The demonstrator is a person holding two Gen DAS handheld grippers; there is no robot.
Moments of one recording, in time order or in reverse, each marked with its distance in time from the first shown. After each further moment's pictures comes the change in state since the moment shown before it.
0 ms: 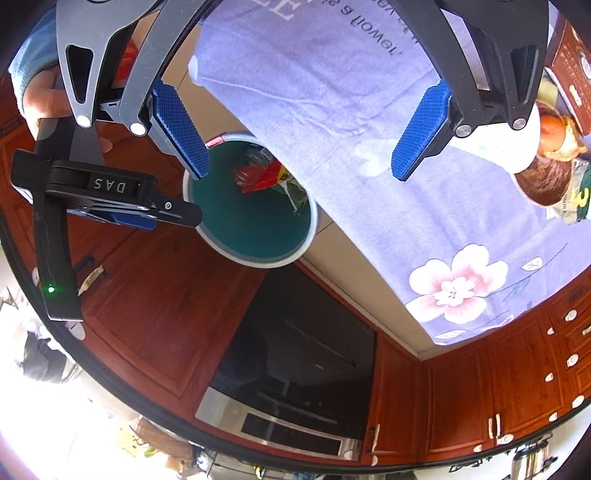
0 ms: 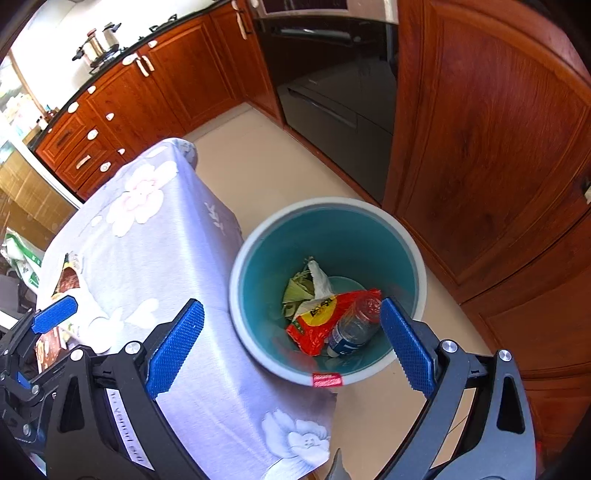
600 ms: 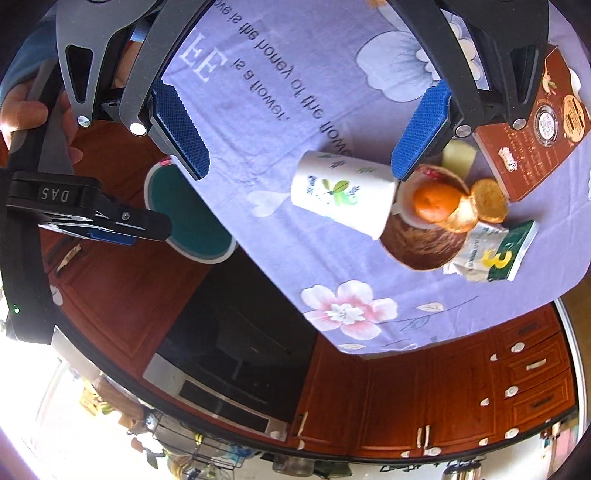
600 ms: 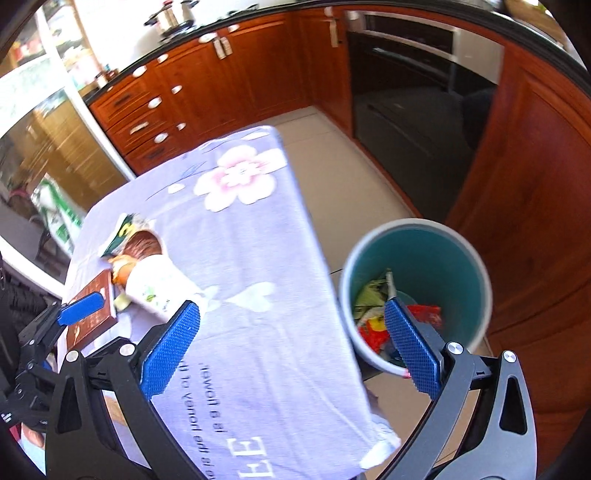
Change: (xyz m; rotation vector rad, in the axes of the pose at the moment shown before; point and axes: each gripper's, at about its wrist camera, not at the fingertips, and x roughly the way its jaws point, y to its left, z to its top) left arm -0.079 0.097 -0.062 -0.148 -0.061 0.104; right arm -0.018 0.131 -0.016 -0.246 0.010 0.124
